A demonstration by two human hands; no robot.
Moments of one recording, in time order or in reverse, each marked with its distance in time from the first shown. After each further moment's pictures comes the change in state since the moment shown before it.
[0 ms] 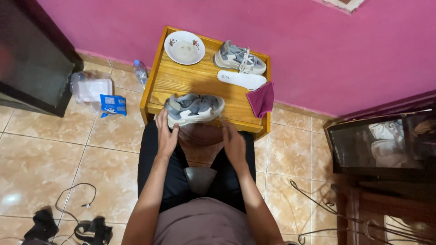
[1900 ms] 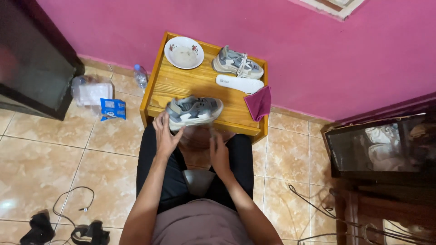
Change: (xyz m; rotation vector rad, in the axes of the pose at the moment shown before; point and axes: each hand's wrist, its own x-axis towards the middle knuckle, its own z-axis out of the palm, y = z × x) left_hand 0.004 -0.014 0.007 0.185 0.082 0.198; right_hand -0.042 -0.014 0.041 0.222 -0.019 0.037
